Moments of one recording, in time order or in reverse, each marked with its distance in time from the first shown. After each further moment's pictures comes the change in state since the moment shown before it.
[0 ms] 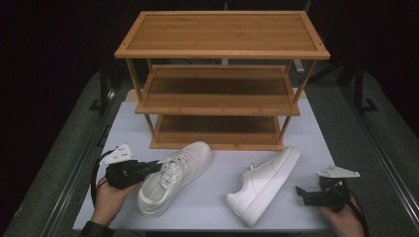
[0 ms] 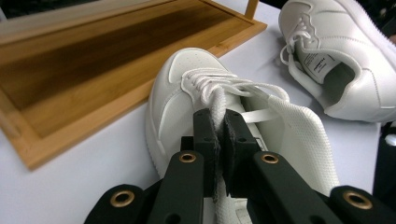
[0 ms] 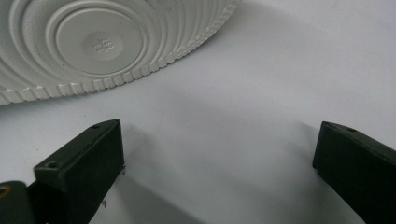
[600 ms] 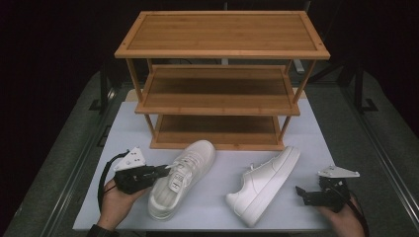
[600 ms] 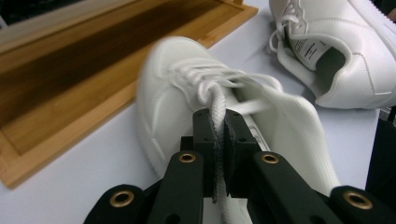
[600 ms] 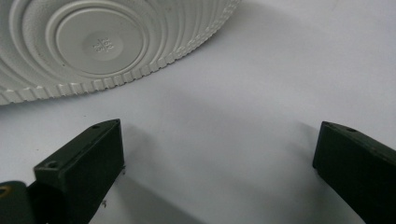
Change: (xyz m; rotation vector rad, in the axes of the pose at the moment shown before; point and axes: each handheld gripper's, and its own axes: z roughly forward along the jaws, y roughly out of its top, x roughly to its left) left arm -0.034 0.016 0.015 0.064 0.024 0.118; right arm 0.000 0.000 0.000 0.000 0.000 0.000
